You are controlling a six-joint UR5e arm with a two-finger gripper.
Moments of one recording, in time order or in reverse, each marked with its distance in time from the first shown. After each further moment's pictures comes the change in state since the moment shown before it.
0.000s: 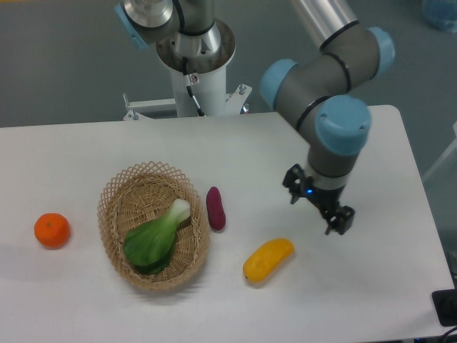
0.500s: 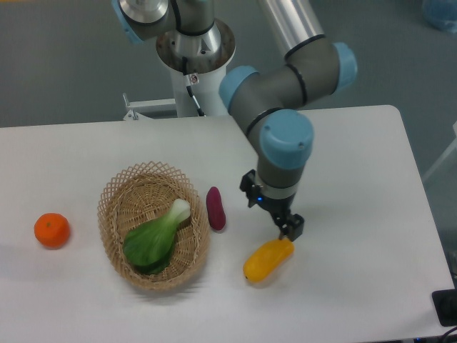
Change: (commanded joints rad) arm -0.110 0.028 -0.052 -0.005 -0.002 -0.063
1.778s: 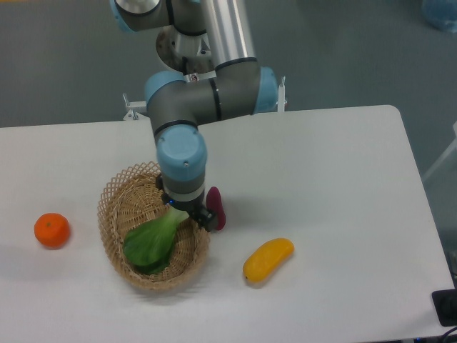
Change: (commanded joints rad) arm -0.227 0.008 -0.138 0.015 -0.003 -0.431
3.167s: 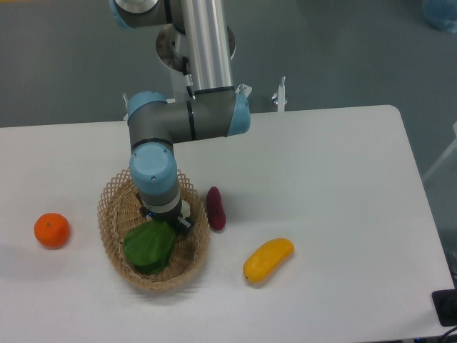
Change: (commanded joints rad) arm -0.034 -0.063 -0.052 0.158 0.014 -0.089
